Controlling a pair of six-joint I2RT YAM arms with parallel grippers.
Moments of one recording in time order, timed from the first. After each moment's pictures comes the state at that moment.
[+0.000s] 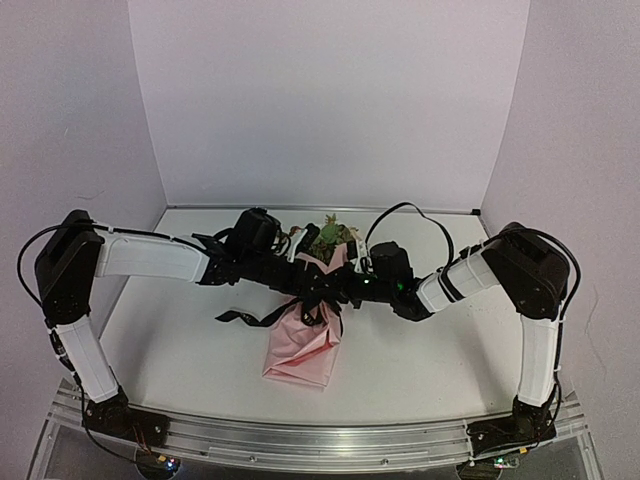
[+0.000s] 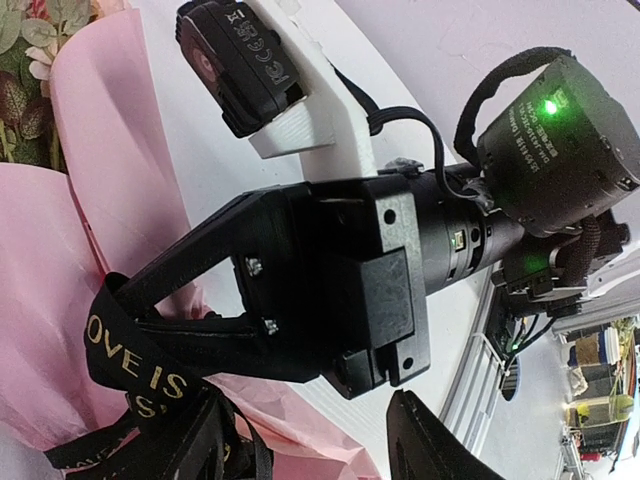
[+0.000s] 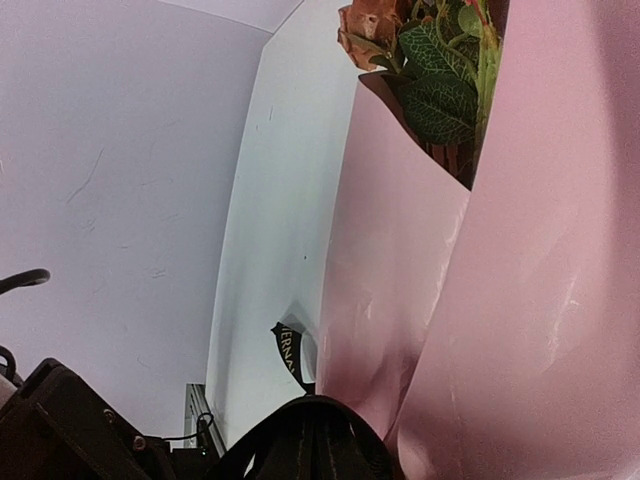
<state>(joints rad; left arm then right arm) -0.83 1.77 1.15 0.03 0.48 -0.46 0.75 2.04 1.01 0.68 -0.35 1.07</state>
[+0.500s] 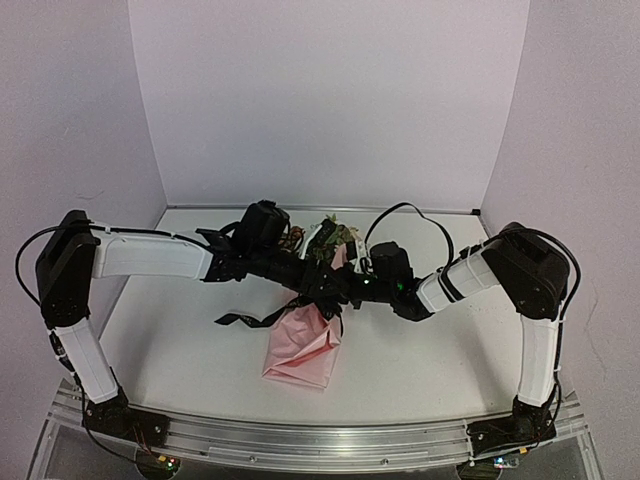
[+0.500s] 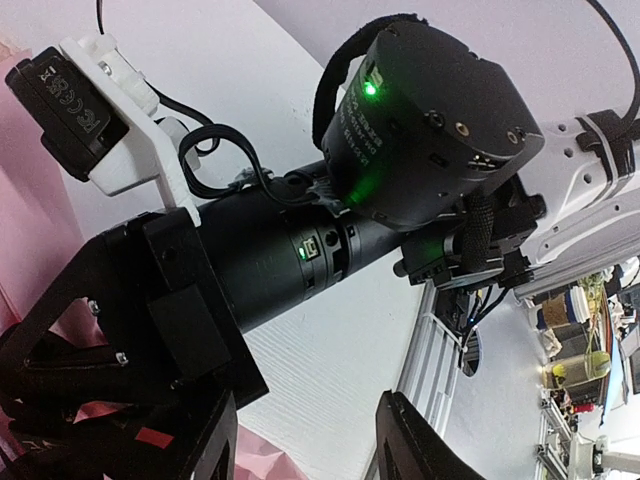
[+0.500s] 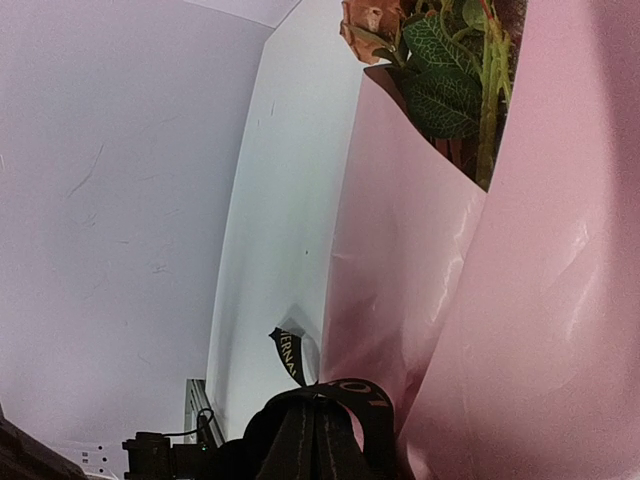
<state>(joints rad) -0.87 1.77 1.22 0.01 0.58 -0.44 0.75 2.04 1.01 0.68 -0.36 1.07</state>
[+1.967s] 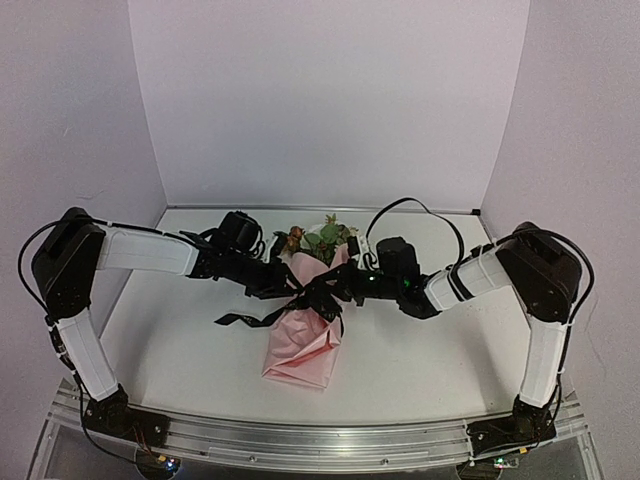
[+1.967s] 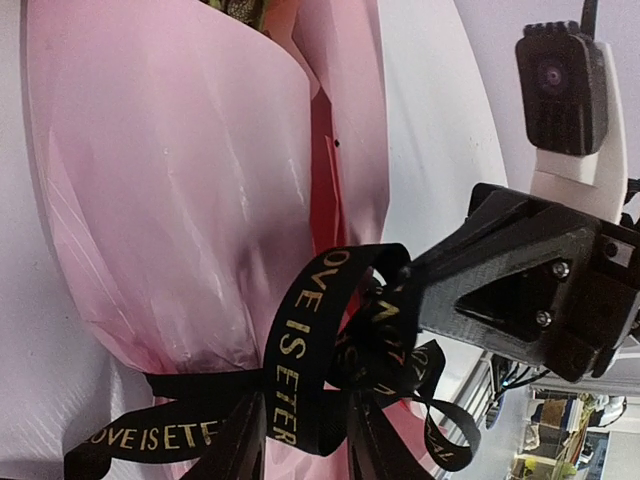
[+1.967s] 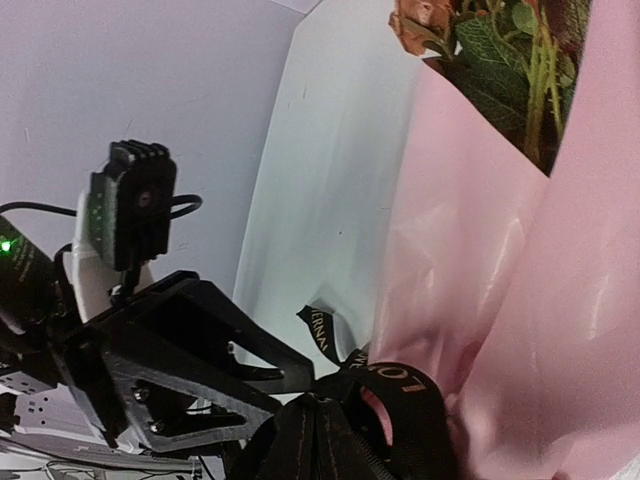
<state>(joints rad) -0.70 1.78 1.10 -0.10 0.50 -0.63 0.75 1.97 0.98 0.67 -0.43 1.04</state>
